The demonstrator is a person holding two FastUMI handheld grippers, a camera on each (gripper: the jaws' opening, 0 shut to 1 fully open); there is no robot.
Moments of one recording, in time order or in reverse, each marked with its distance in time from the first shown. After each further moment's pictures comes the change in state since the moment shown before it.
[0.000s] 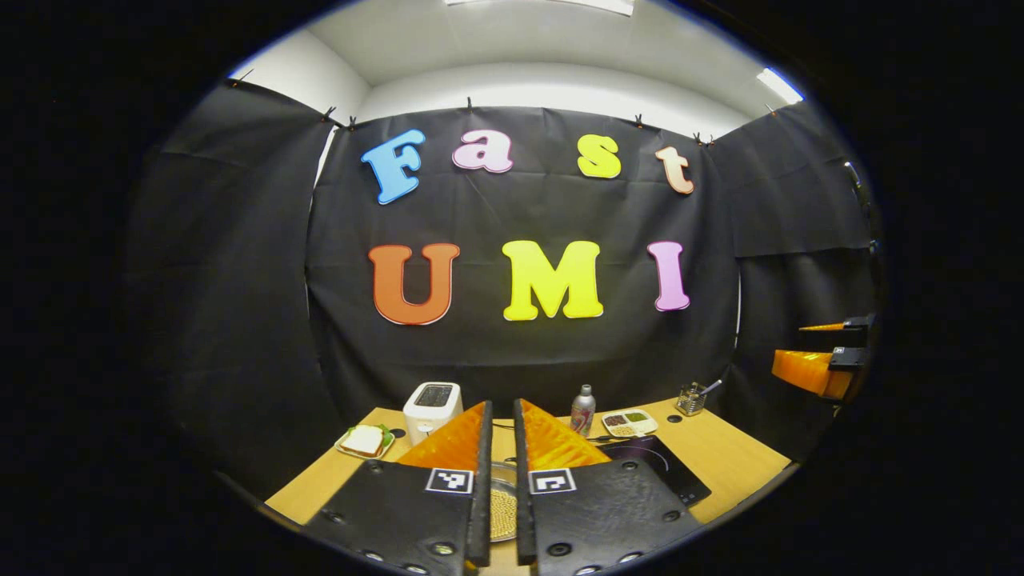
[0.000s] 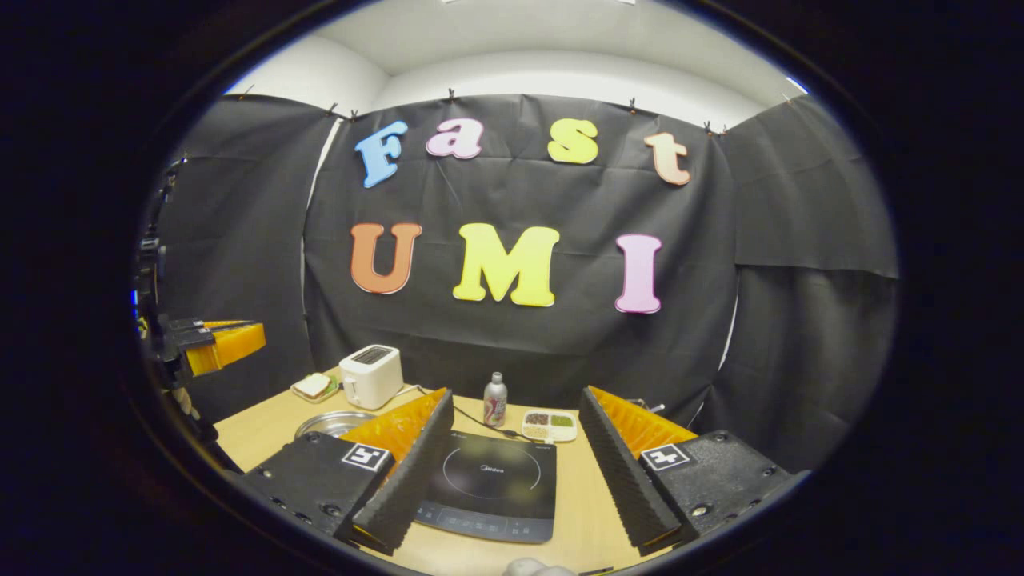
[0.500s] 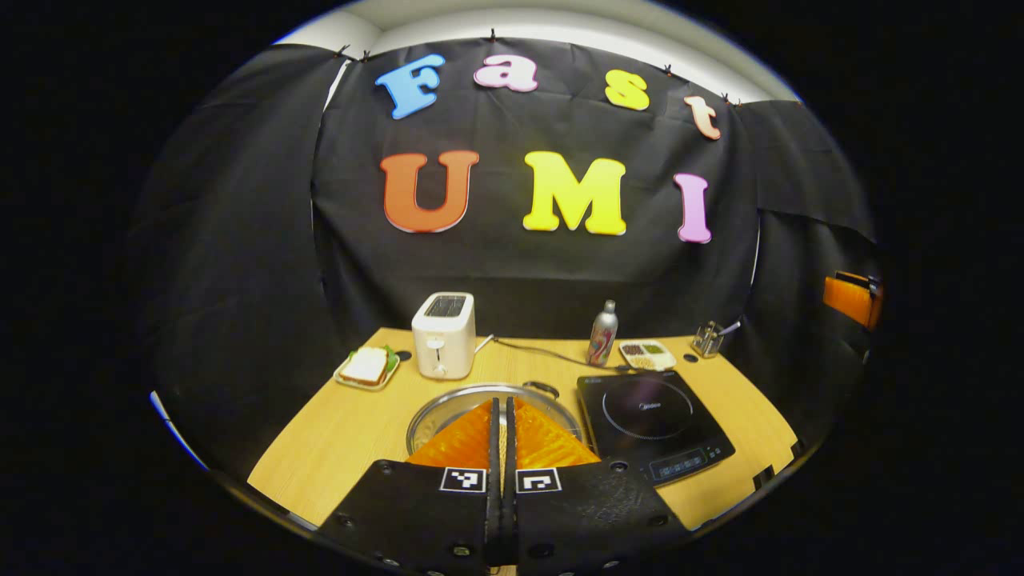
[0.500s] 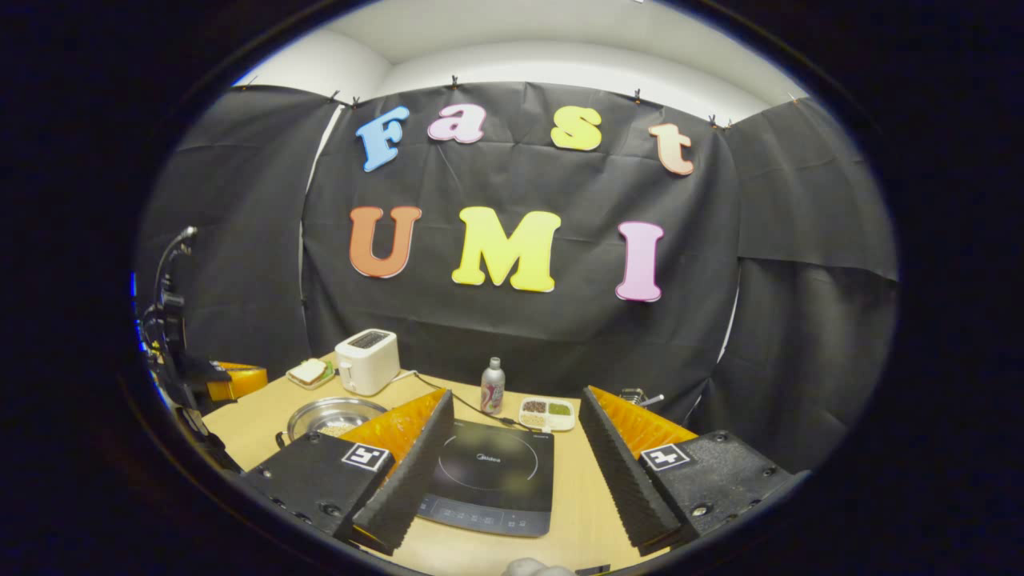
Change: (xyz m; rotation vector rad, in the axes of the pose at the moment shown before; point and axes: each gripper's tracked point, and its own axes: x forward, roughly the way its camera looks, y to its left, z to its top) left arm 0.002 0.024 -0.142 -0.060 0.347 -0.015; right arm 0.009 -0.003 -0.027 -0.015 0.066 -0.014
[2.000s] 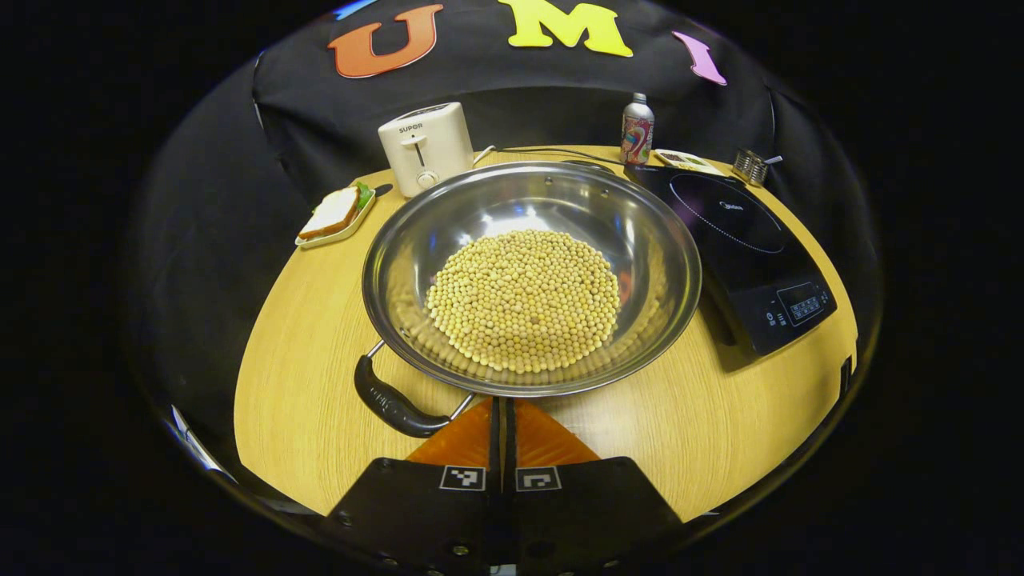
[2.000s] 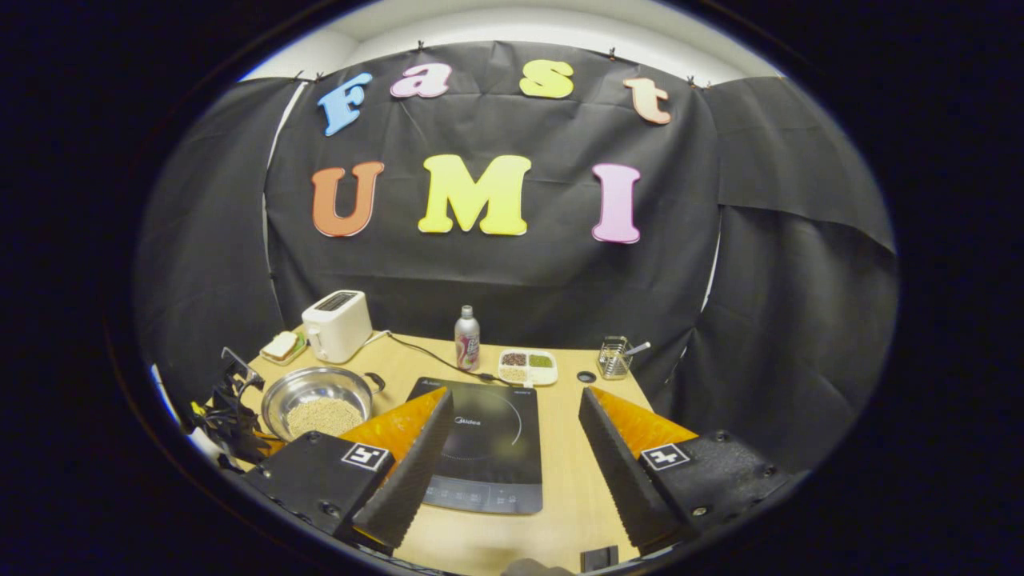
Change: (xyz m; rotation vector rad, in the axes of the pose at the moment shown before) left arm 0.065 0.044 -0.208 0.147 0.533 0.020; right arm 0.029 -0.023 -0.055 0.064 0.169 -0.092
